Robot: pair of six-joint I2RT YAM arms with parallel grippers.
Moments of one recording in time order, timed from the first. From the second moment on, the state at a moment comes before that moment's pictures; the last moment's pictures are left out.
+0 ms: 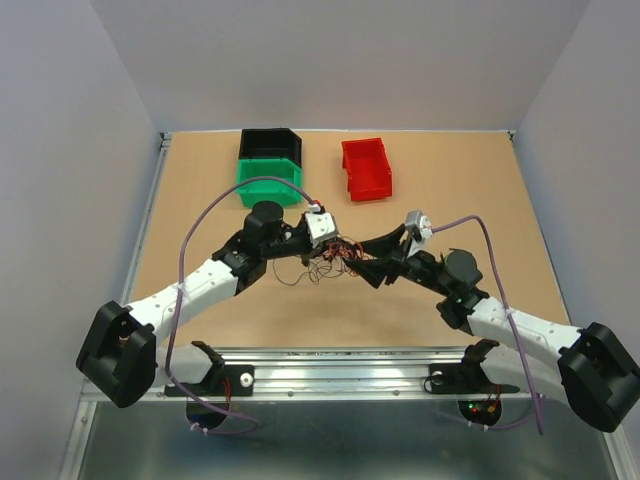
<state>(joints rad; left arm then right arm) -0.65 1.24 0.75 0.18 0.58 0.34 0.67 1.05 0.35 0.95 -0.46 0.37</state>
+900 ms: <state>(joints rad) -0.52 1.21 0.75 0.16 0.55 0.24 0.68 0.96 0.36 0.65 -0.16 0.22</state>
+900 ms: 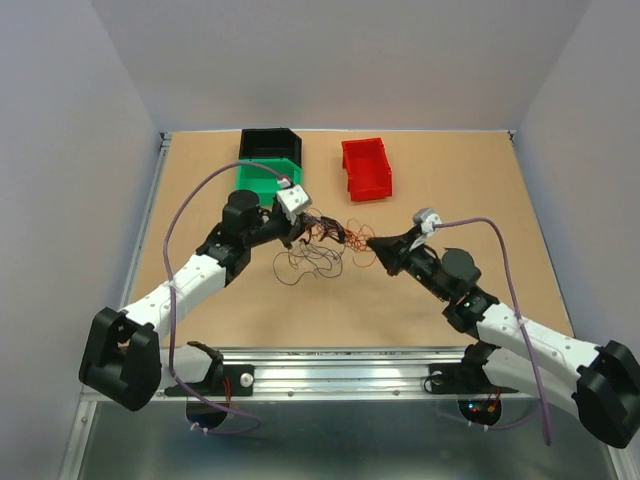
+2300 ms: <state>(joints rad) -0.50 1.20 0.78 0.16 0.68 0.24 0.68 1.13 0.36 0.75 -0.35 0.20</state>
